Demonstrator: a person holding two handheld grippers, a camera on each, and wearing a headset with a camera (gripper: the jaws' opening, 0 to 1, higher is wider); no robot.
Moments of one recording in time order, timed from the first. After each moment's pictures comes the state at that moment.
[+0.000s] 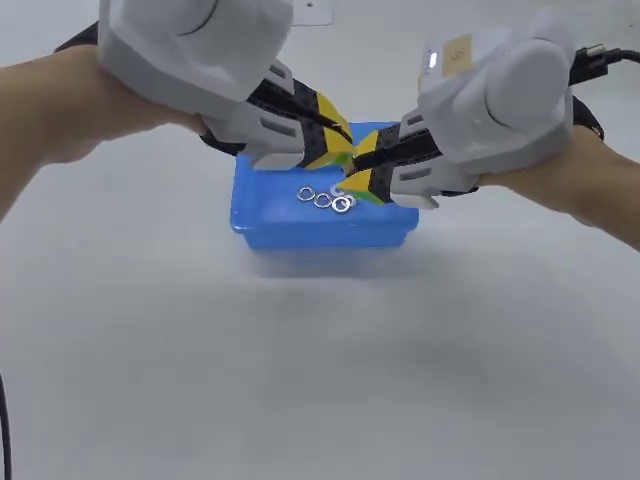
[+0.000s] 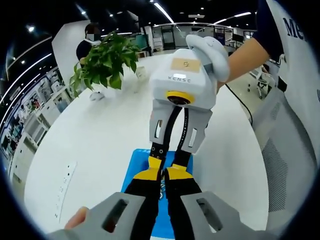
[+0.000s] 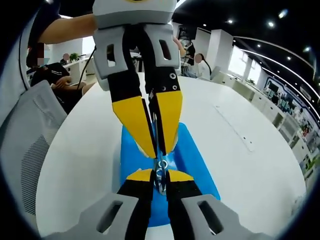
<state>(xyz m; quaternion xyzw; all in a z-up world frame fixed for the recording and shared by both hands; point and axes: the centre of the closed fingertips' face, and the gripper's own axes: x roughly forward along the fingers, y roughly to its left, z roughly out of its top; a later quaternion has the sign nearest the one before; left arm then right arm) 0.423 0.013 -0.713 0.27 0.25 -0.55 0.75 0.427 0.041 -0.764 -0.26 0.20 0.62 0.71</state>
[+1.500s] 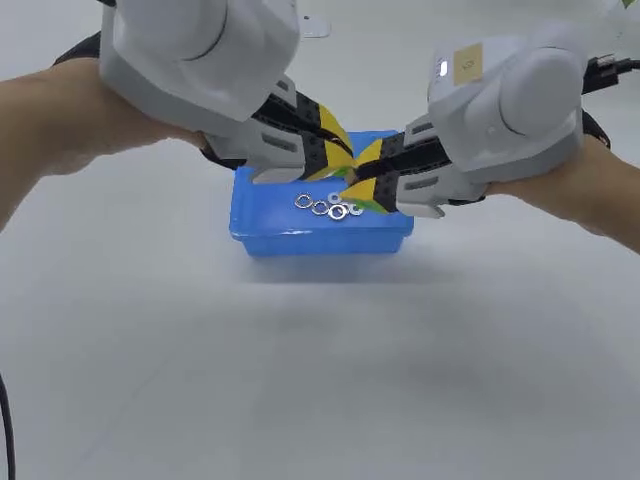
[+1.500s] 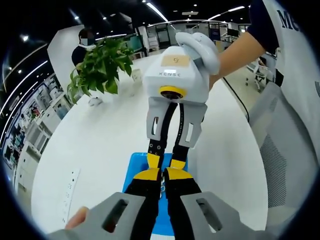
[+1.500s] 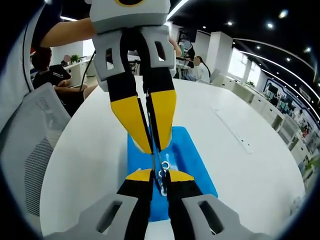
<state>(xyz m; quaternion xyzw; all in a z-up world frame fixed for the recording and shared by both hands) 0.406 0.012 -0.695 0.30 0.23 -0.56 0.74 0.410 0.034 -0.741 -0.26 0.18 0.63 0.71</state>
